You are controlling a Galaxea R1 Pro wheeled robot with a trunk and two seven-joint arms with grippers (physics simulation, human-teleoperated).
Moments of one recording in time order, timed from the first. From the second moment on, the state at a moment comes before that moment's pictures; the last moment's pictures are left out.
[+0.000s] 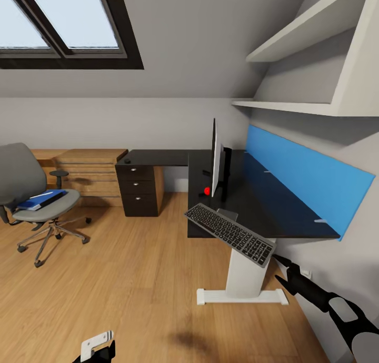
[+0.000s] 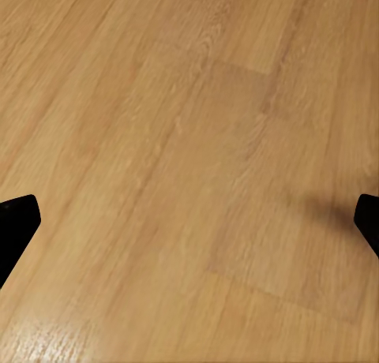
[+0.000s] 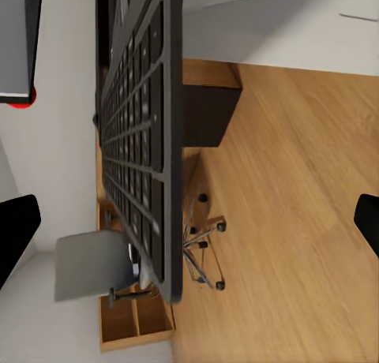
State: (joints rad) left arm -0.09 0.00 0.11 -0.82 0.19 0.03 0.17; right arm -0.62 -0.29 -0.46 -0.36 -0.76 0.68 0.67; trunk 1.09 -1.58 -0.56
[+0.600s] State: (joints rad) left arm -0.09 0.00 0.11 -0.82 0.19 0.03 0.17; right arm -0.62 -0.29 -0.46 -0.36 -0.76 0.68 0.67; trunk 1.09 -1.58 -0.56
